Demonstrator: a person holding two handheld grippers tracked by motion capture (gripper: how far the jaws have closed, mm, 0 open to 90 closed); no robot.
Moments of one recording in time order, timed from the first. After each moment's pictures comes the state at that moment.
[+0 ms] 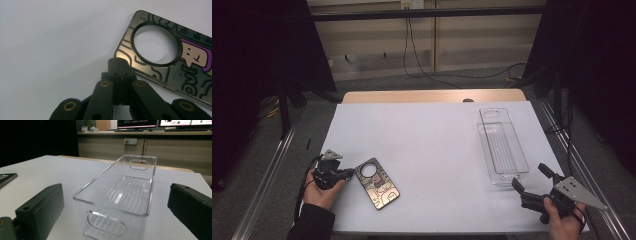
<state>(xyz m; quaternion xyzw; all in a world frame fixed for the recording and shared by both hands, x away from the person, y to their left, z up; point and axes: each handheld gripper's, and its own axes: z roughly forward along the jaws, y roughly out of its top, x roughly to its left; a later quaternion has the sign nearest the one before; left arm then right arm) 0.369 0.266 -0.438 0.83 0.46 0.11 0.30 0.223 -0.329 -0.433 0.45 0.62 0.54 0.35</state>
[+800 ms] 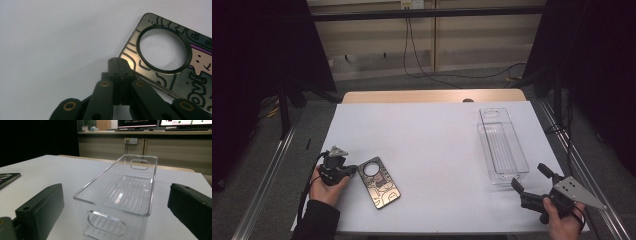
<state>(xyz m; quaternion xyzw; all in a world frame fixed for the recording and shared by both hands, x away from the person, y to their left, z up) 0.379 0.252 -0.439 0.83 0.46 0.13 0.29 0.223 -0.328 -0.433 0.45 0.62 0.54 0.35</state>
